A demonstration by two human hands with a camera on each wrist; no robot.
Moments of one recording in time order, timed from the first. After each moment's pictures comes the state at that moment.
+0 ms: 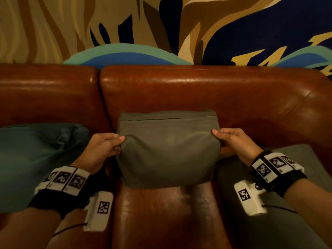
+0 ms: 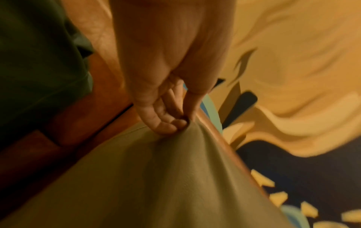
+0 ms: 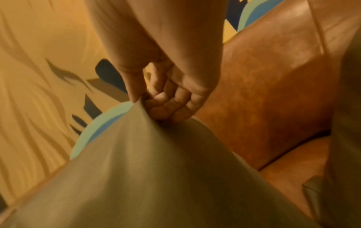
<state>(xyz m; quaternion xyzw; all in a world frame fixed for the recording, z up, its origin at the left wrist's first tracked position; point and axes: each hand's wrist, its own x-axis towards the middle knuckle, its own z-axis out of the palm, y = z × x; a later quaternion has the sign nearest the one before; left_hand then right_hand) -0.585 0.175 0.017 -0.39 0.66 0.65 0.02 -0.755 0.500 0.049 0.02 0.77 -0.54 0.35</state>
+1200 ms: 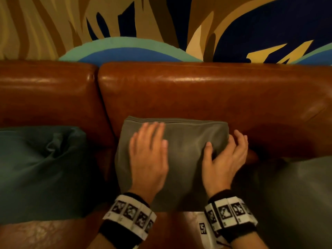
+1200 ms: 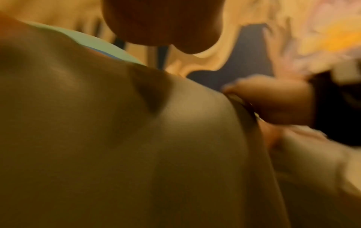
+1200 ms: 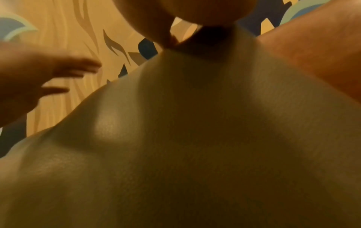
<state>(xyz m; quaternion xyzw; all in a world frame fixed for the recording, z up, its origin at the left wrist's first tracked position) -0.625 0.280 -0.028 -0.16 0.93 0.18 -0.27 -0.693 0.429 -0.030 -0.01 0.92 -0.35 -0.16</state>
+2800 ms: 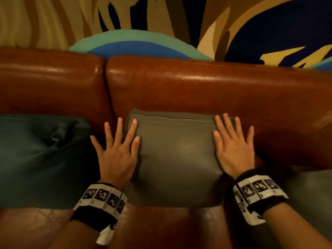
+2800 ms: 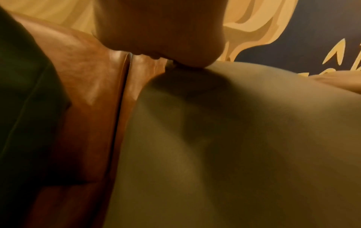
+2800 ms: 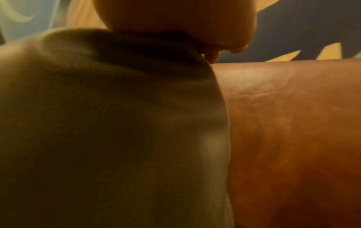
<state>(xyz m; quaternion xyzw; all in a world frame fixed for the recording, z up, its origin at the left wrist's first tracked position) -0.596 0.206 -0.060 -0.31 0.94 0.10 -0.04 -0.772 0.461 -0.038 -0.24 0.97 -0.05 0.03</state>
